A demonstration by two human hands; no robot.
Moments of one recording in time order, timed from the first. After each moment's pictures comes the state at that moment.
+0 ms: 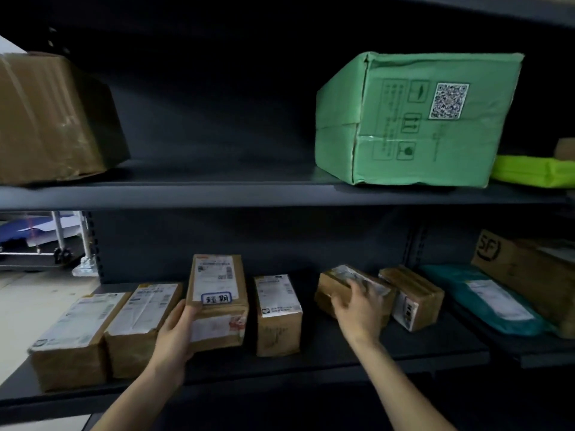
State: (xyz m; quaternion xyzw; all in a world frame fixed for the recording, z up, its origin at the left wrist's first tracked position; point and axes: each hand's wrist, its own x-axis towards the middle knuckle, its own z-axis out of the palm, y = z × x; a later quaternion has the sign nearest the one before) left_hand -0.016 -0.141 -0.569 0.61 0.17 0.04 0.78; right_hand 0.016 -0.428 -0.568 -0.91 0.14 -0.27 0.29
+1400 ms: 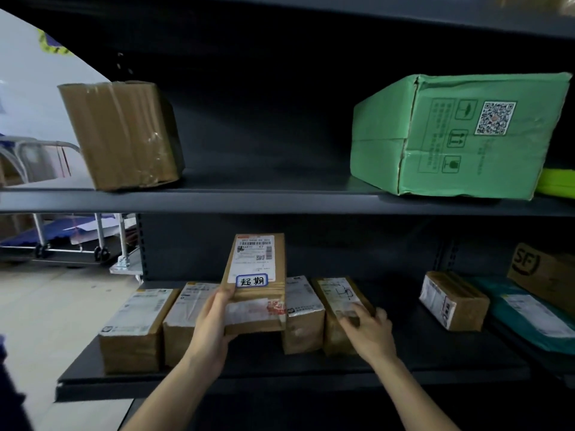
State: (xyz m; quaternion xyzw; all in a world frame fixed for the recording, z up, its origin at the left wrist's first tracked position) left_hand -0.045 -0.130 -0.538 0.55 0.05 0.07 0.83; right_hand 0.009 -0.396 -0.581 -0.95 0.10 -0.07 0.30
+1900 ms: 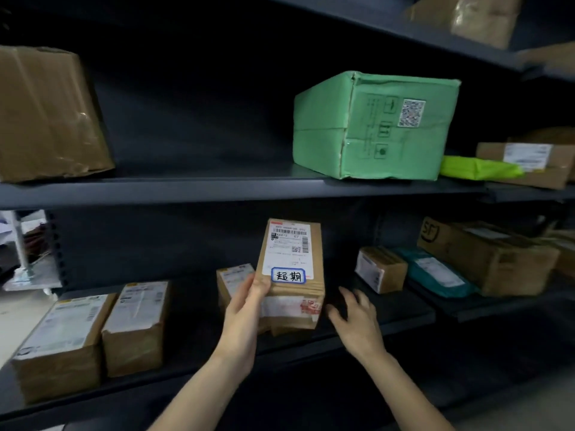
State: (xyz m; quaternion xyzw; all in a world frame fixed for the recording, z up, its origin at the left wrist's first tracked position) left_hand -0.075 -0.212 -0.524 0.57 -0.11 -0.04 0.82; right_hand -0.070 -0.419 -0.567 -0.93 0.13 -0.18 0.28
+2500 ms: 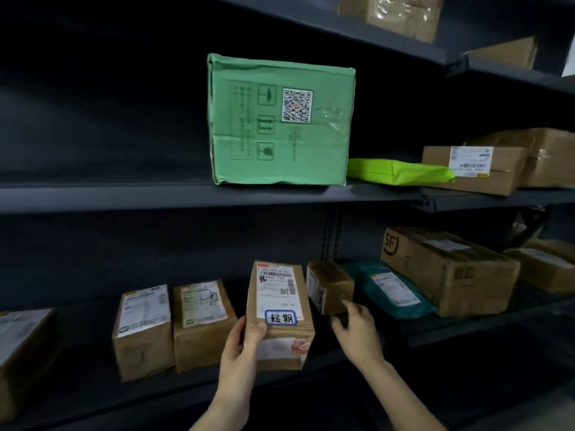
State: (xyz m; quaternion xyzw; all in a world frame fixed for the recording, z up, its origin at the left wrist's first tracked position) left_hand -0.069 -0.388 -0.570 0.57 0.01 -0.05 0.82; right_hand -0.041 -0.603 -0.583 -0.92 0.17 -0.20 0.28
